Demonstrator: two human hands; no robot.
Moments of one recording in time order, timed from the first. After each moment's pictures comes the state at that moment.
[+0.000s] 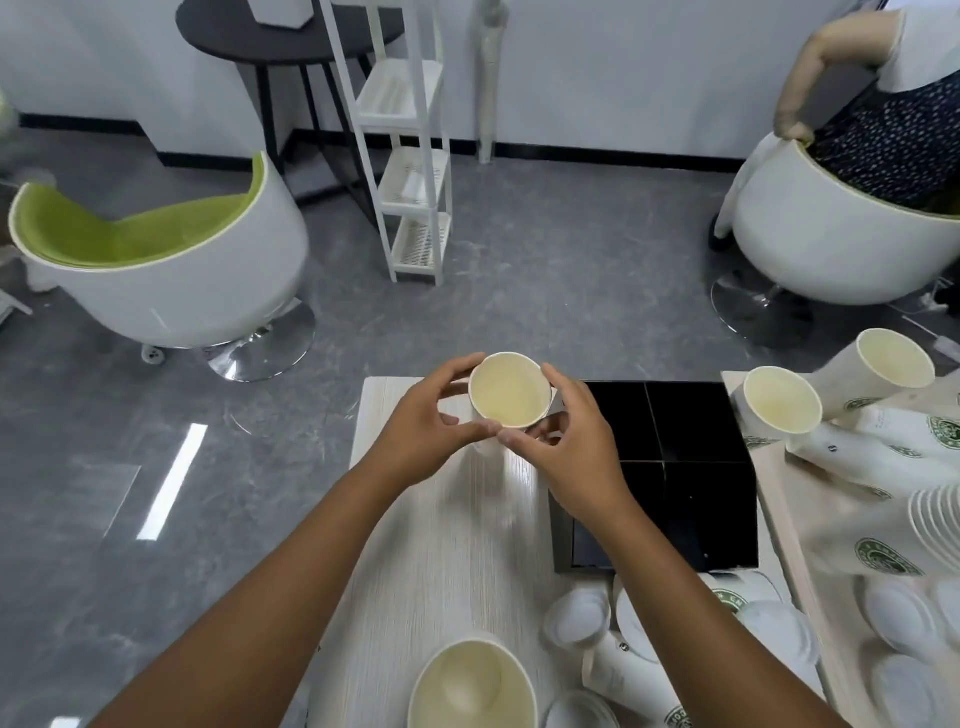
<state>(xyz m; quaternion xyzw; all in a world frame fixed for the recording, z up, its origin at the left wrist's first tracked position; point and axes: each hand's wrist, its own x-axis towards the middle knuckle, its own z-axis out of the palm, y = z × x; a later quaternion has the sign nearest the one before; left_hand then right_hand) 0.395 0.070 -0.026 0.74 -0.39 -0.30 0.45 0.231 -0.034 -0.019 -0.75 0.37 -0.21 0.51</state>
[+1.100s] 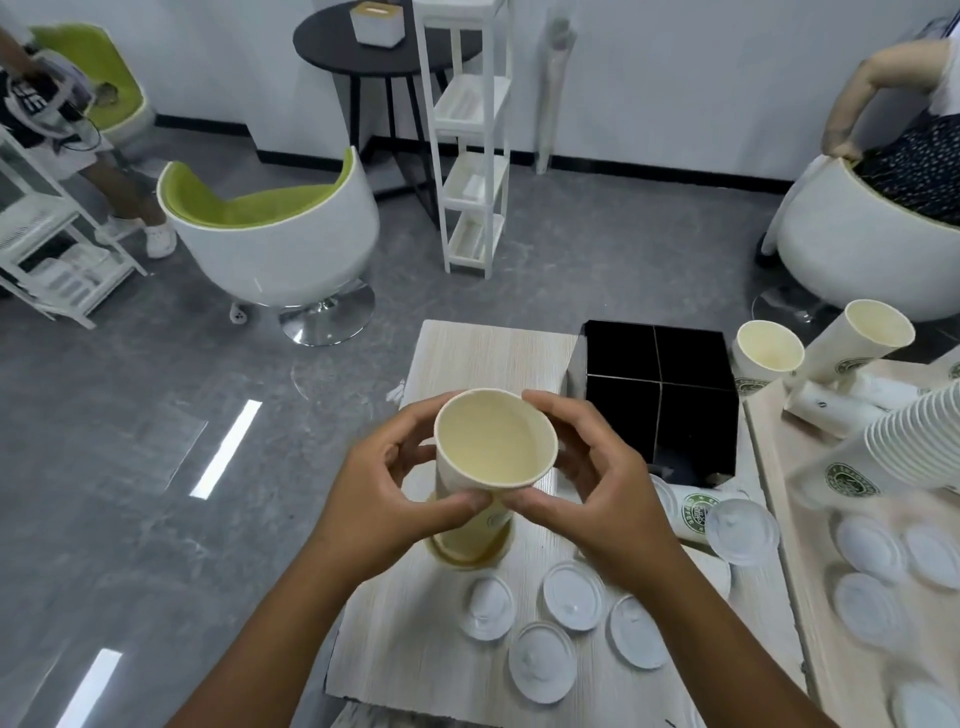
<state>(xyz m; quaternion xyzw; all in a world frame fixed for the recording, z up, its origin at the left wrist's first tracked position) 0.239 0.276 0.080 0.68 -0.34 -0.26 0.59 0.094 0.110 0.071 -0.74 0.15 -0.19 0.63</state>
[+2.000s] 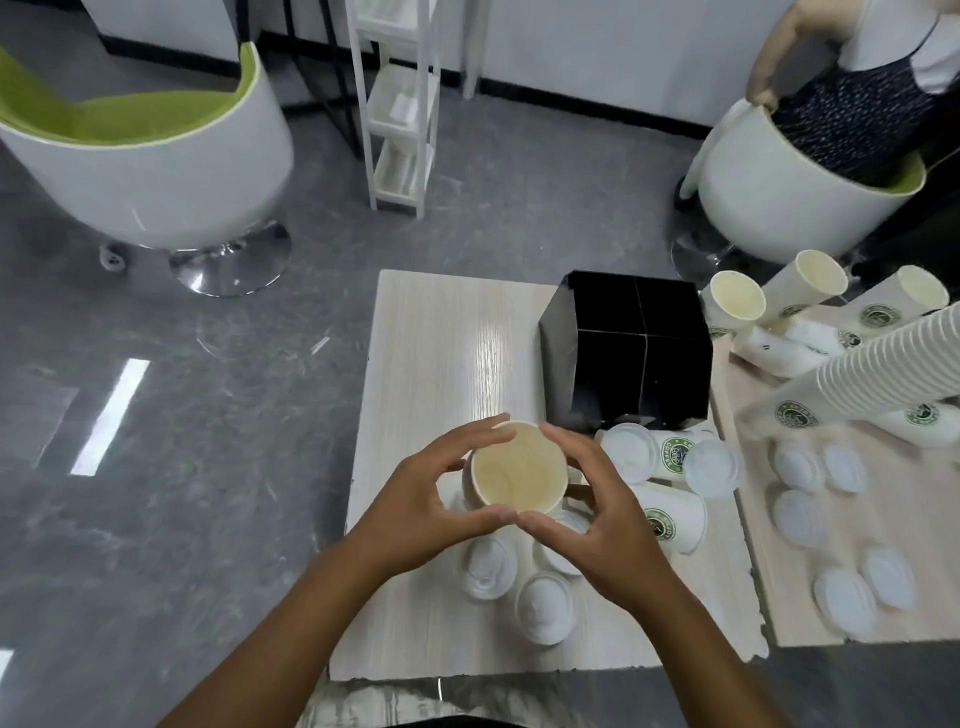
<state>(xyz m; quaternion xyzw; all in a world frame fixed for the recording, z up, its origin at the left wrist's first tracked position) 0.270 0.281 -0.009 0.66 -0.46 -0.37 0.46 0.083 0.154 0.010 -0.80 0.32 -0.12 0.50</state>
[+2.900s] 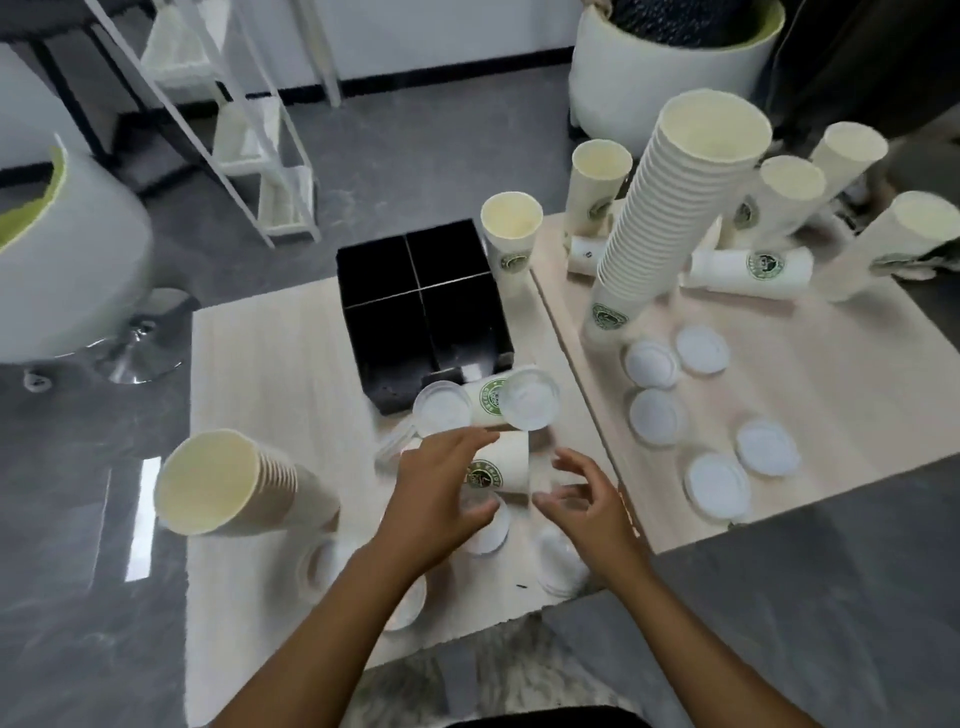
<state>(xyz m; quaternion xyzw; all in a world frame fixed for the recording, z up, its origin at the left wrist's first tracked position) 0.061 0.128 -0.065 0.72 -0.61 -0.23 0.24 -0.152 0.056 -0.125 -0.56 0.54 -0.21 0.59</state>
